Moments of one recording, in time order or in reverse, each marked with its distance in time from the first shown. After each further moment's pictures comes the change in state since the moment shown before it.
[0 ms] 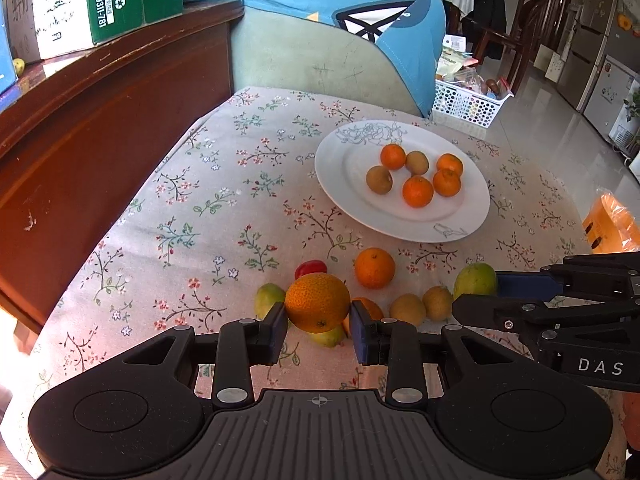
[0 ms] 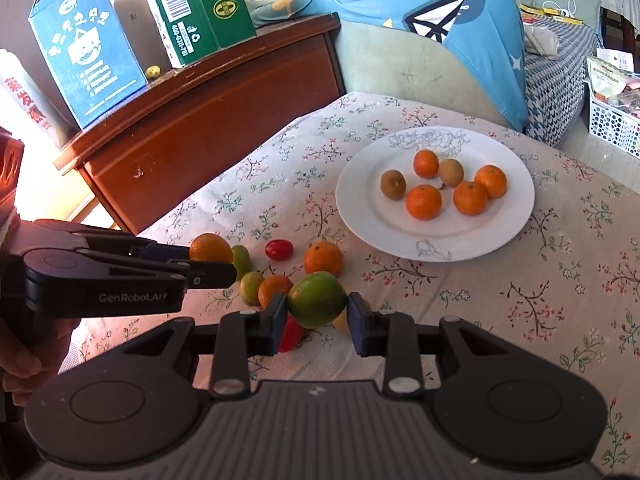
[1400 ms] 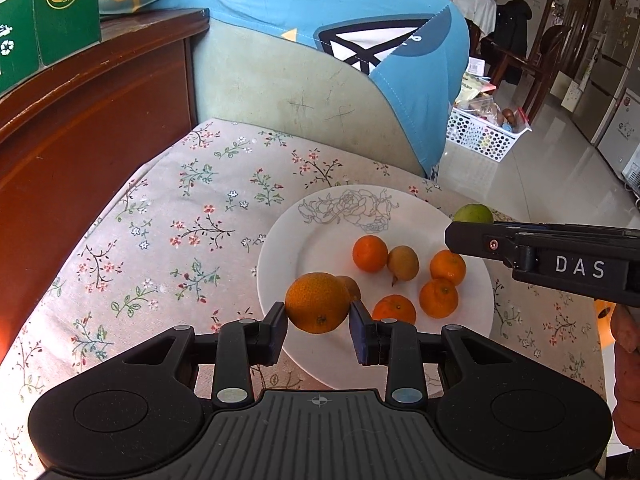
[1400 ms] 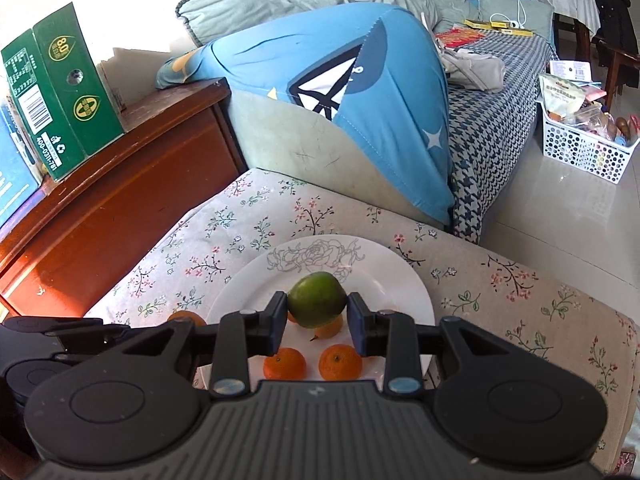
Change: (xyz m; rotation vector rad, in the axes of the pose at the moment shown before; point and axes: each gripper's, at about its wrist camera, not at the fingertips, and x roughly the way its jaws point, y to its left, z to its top) left arm 0.085 -0.037 0.090 -0.085 -0.011 0.011; right arm 0.040 -0.099 0.107 0.081 -0.070 -0.129
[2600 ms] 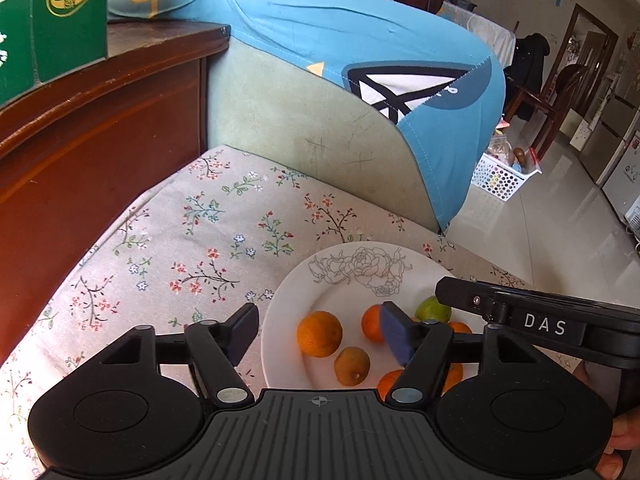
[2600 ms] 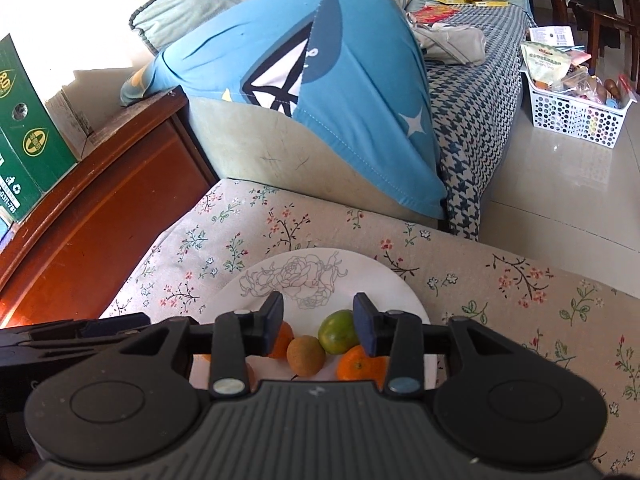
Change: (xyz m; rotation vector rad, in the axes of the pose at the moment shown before) left arm 0.005 0.014 0.035 -0.096 -0.069 -0.008; right arm 0.031 -0.020 0.013 0.119 0.007 -0.005
